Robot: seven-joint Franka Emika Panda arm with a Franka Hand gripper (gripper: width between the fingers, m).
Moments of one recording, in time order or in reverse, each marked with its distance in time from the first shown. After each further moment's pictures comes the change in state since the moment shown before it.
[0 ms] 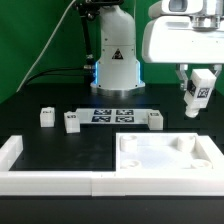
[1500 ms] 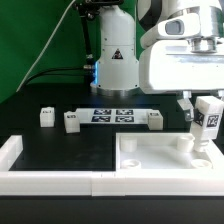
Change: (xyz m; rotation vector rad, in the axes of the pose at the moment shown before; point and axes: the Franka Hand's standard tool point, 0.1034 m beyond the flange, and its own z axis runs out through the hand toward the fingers) arm 0.049 0.017 0.042 0.009 0.260 -0.136
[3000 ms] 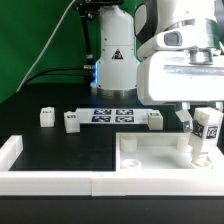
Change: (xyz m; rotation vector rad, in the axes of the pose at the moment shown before) arm 0.002 0.007 0.018 -0.010 0.061 -0.070
